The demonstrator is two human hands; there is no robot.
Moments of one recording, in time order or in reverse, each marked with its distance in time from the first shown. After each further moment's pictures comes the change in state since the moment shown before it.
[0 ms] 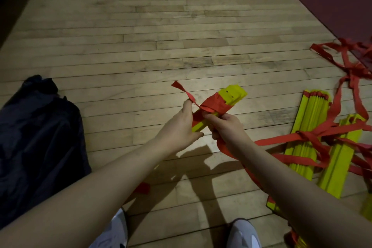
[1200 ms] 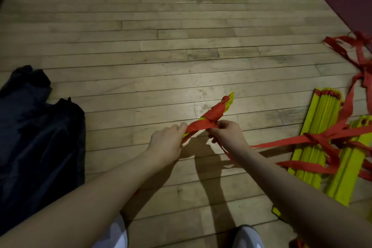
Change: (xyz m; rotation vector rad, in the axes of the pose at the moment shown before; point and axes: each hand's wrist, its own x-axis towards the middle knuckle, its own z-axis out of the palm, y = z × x) left_hand 0.008 -0.073 0.034 0.524 -0.138 -0.033; right_hand 0.042 0.041 0.002 -0.380 0.126 0.075
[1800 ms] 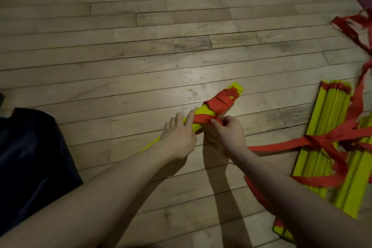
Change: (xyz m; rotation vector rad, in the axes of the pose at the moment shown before) left_hand 0.092 0.032 0.022 -0.127 -0.089 0.008; right_hand 0.074 0.028 -0.011 -0.105 0.211 0.051
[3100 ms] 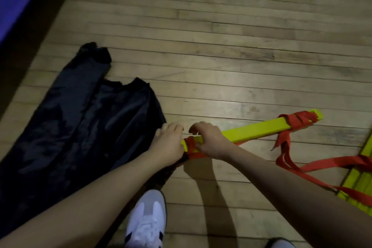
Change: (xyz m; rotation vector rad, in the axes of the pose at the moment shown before) left_hand -0.162 -0.126 -0.019 -0.127 0.066 -0.234; right_hand -0.119 -0.069 0.121 -0.716 -0.664 -0.732
